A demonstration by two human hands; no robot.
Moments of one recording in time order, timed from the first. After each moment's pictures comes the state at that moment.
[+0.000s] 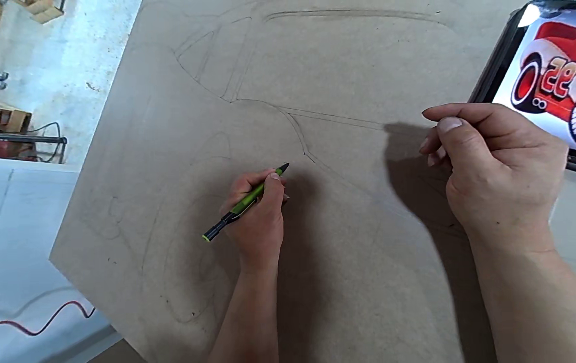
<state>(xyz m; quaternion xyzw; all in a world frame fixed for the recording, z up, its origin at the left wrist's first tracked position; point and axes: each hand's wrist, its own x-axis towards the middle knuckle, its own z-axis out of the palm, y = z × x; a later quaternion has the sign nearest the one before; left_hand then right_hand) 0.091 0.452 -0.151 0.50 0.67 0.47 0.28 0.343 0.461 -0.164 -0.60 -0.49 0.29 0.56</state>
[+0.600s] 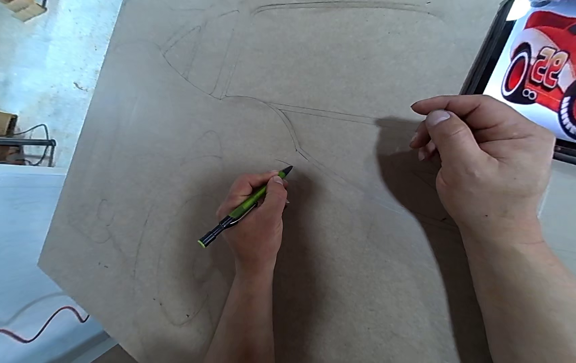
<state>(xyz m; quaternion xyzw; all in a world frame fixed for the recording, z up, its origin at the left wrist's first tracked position) 0.094 0.444 -0.150 0.54 0.65 0.45 0.30 0.344 0.461 -0.165 -0.60 -0.50 0.29 0.55</state>
